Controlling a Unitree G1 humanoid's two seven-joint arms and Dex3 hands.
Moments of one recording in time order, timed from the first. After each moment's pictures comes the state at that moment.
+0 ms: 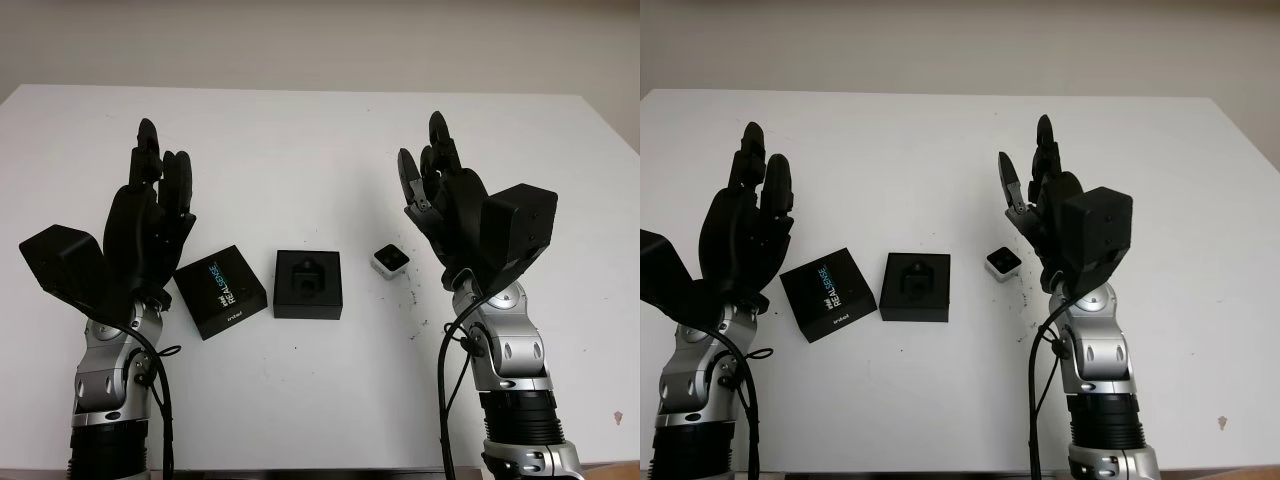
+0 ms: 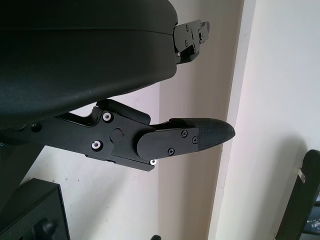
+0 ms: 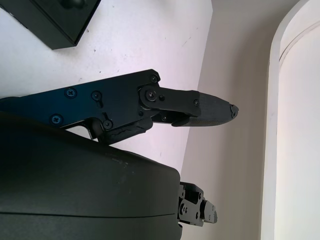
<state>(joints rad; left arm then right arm) -0.27 0.16 0.24 -0.06 -0.28 0.12 -0.12 -0.40 -0.08 -0.08 0.02 0.05 0.23 0.05</state>
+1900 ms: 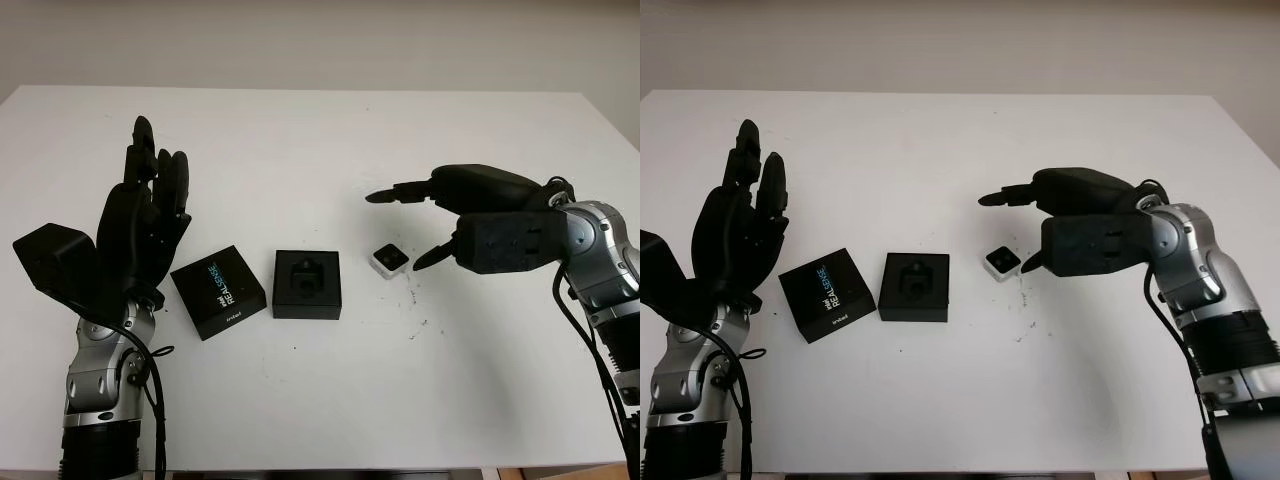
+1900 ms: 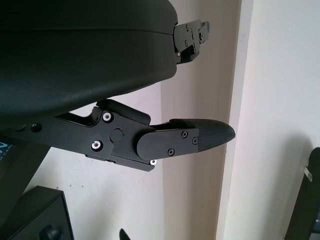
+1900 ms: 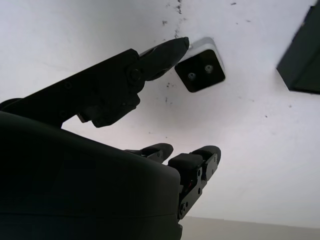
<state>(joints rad) -0.26 0.19 0.24 -0.07 -0.27 0.13 -0.13 -0.65 -0.70 0.22 0.32 -0.49 -0.25 0.58</state>
